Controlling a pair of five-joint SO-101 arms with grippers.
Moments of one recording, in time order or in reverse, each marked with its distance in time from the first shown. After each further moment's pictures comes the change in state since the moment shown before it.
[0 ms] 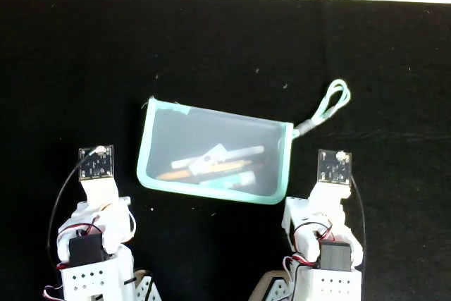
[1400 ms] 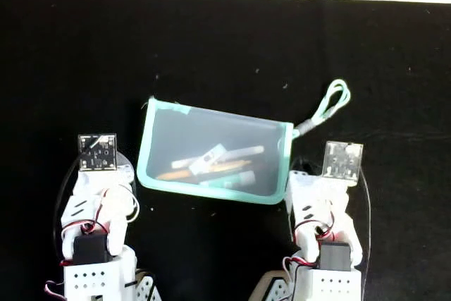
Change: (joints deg) left arm 5.7 0.0 -0.8 -25.5 0.1; right arm -0.9 0.0 0.0 -21.5 0.0
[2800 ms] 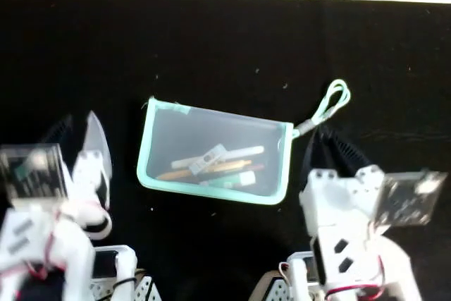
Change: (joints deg) left arm 0.5 21.4 -56.2 18.3 -0.1; right arm -6.9 19.2 -59.7 17.8 0.0
